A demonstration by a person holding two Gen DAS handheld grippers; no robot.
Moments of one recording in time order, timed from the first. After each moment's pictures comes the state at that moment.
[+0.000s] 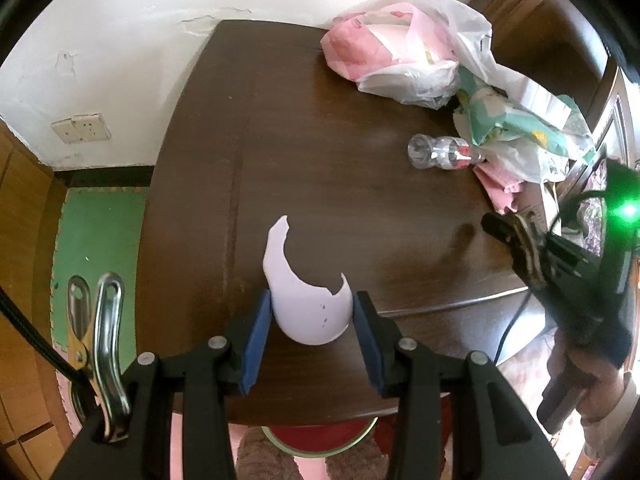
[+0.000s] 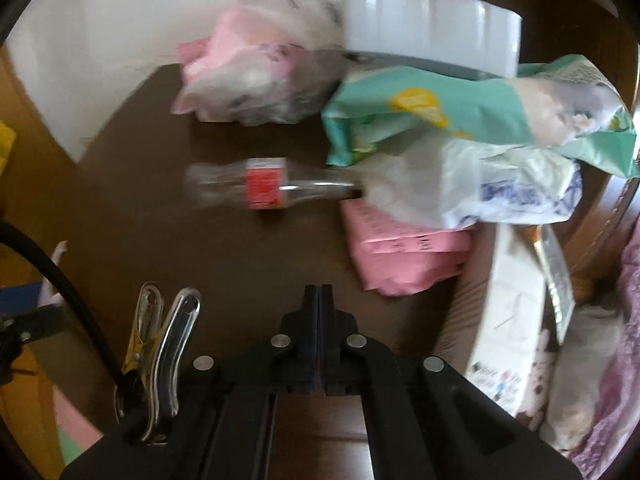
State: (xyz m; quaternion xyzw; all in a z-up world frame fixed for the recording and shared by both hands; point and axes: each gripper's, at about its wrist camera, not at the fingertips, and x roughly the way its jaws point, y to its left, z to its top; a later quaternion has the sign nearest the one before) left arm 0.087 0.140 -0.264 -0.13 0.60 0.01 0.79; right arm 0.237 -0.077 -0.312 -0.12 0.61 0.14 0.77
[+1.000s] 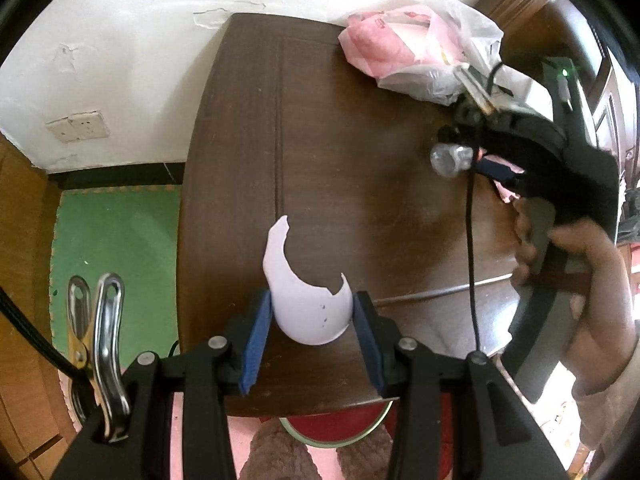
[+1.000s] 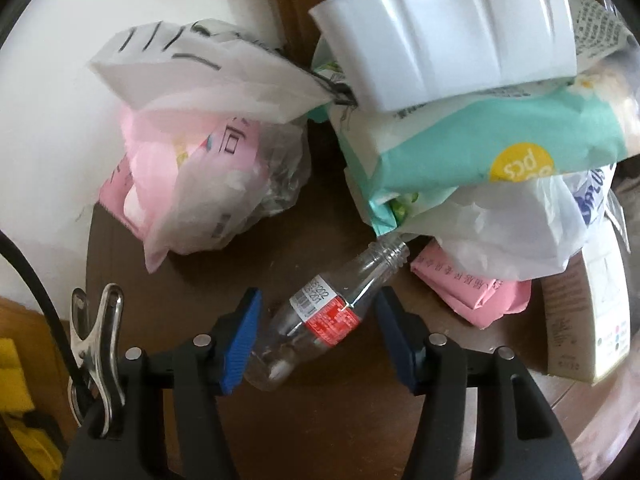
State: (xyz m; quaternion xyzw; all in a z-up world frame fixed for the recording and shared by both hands) left arm 0.081 0.170 -0.263 -0.13 0.61 -0.01 0.78; right arm 0.297 -0.030 -0.333 0.08 0.62 -0.05 0.78
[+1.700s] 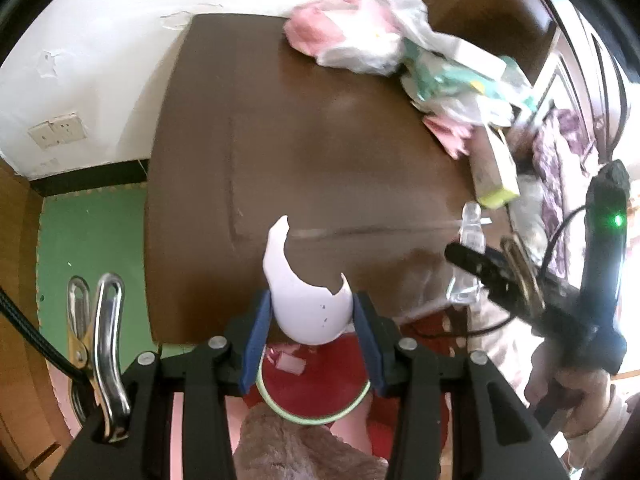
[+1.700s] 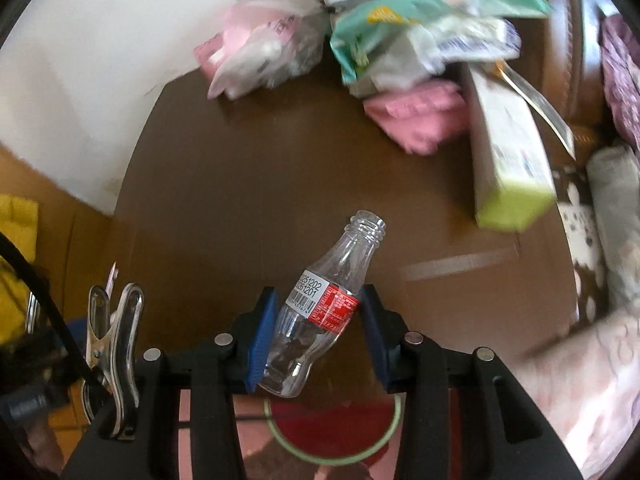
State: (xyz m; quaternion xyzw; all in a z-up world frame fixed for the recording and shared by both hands) left arm 0.032 0.141 -0.237 -0.12 0.61 -0.07 0.78; right arm 0.175 -0.065 -0.285 0.03 0.66 0.07 0.75
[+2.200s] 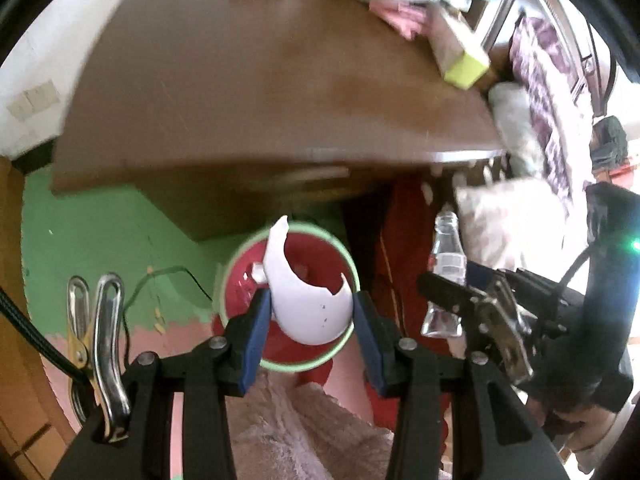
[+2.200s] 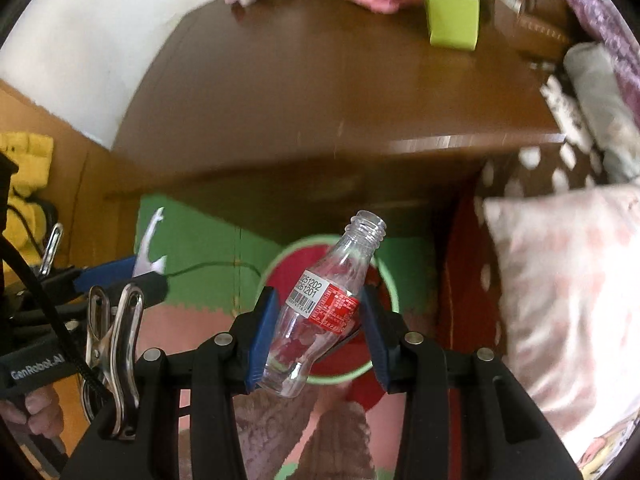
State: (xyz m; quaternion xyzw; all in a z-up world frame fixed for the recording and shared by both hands) left arm -0.049 0.065 -0.294 -0.10 0.66 -0.10 0.74; right arm 0.031 -0.104 -0.287 0.03 0.71 0.10 0.70
